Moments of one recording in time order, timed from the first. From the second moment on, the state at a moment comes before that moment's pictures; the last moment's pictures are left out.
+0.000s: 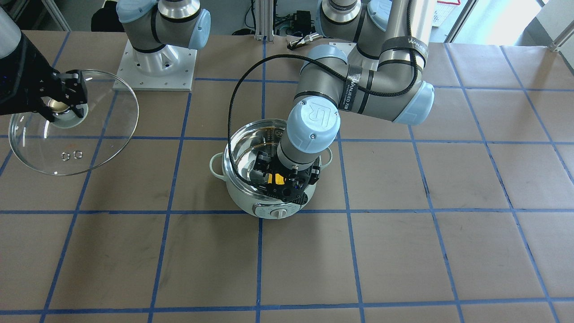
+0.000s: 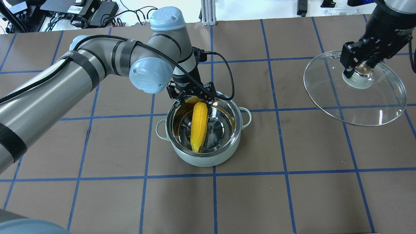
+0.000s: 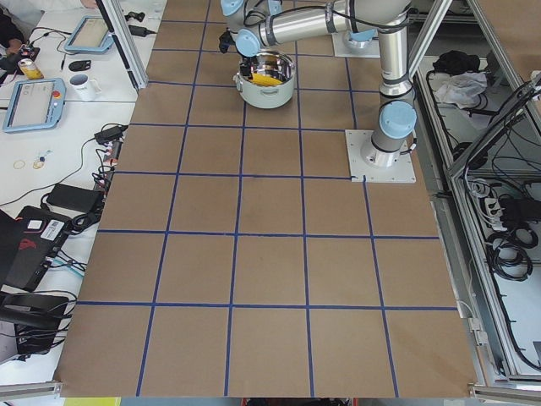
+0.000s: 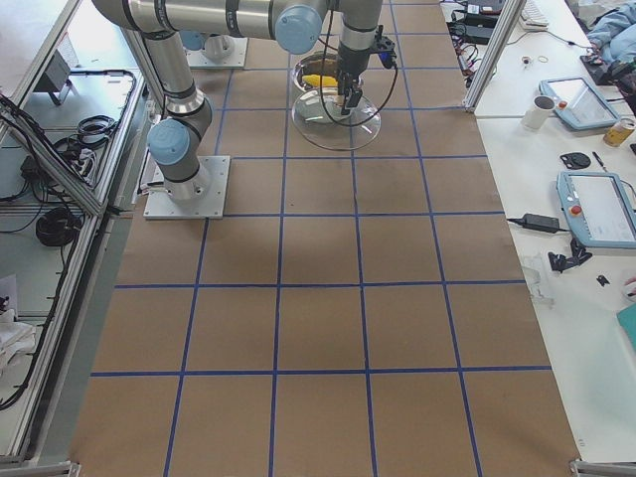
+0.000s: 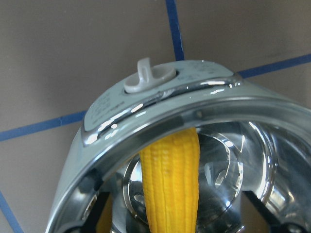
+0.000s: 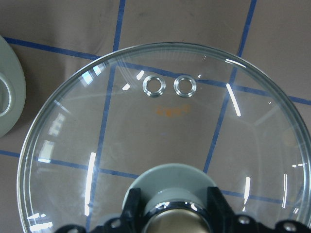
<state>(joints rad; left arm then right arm) -1.84 -1.97 -1.58 -1.33 1.41 -0.05 1.35 -1.56 1.51 -1.44 -1.62 -0.42</state>
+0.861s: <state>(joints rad) -1.81 -1.82 -1.45 -1.55 1.54 -0.04 1.45 -1.58 1.52 -1.42 -1.62 -0.27</state>
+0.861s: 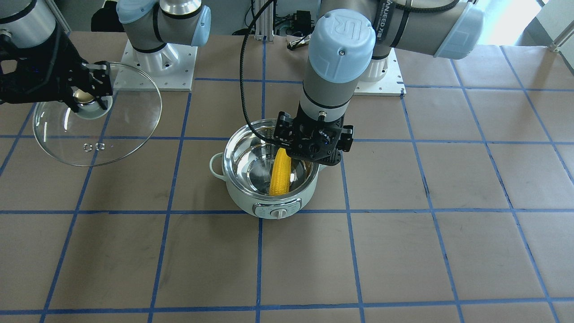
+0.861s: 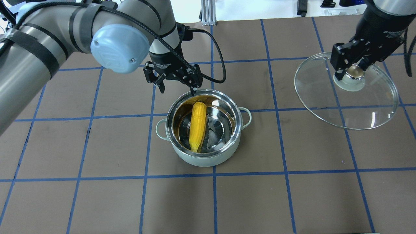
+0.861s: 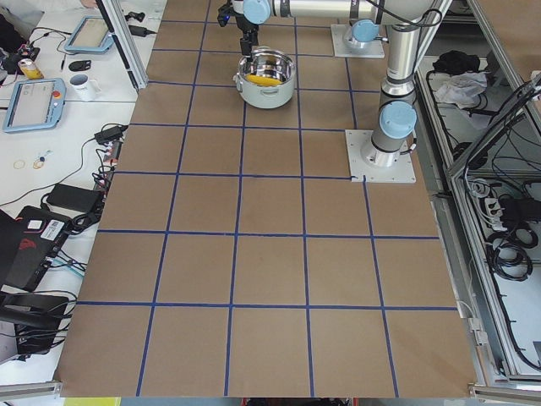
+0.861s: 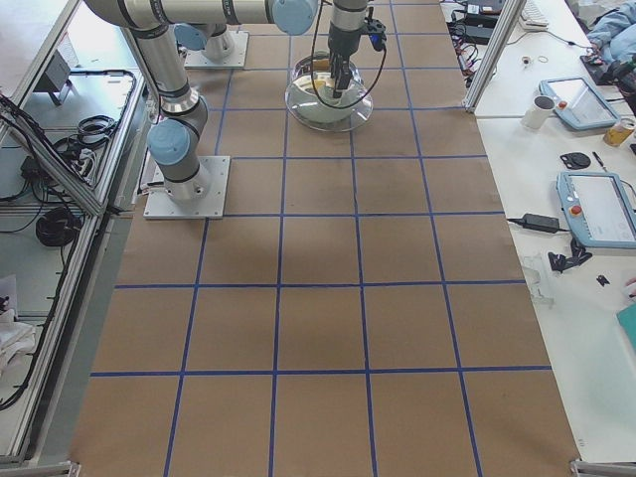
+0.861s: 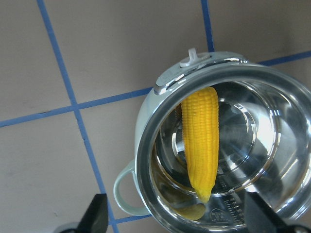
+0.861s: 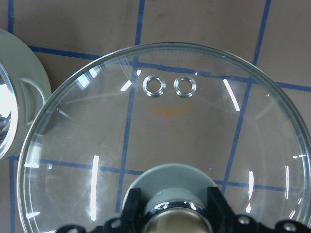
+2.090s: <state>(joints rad) -1.53 -1.60 -1.46 -1.58 1.69 0.02 1.99 -1.36 1.54 -1.77 -1.53 0.43</state>
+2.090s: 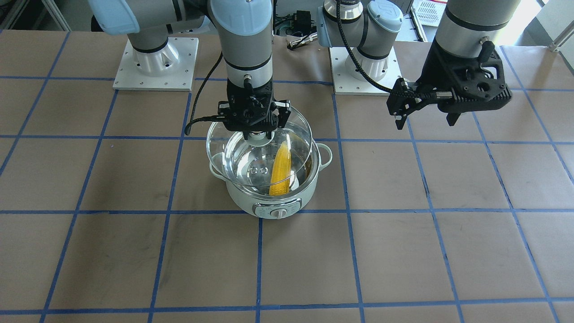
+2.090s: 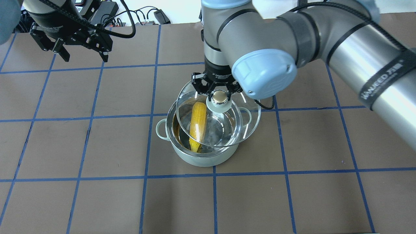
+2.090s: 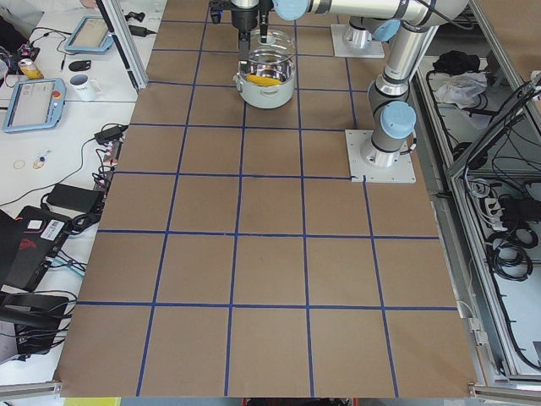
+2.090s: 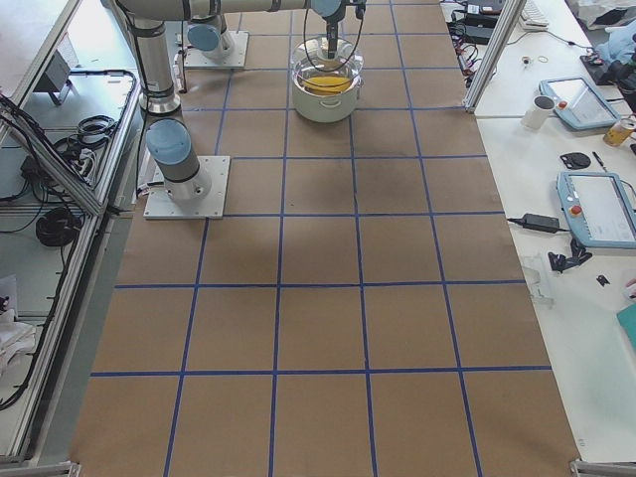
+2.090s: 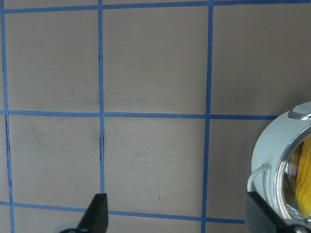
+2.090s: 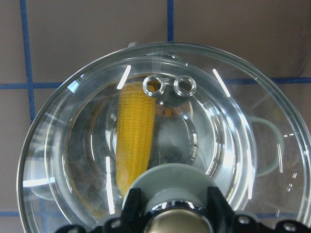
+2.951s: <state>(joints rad) -1.53 -1.54 -1.57 -1.54 1.69 0.01 2.05 -1.28 1.55 -1.88 -1.58 0.52</state>
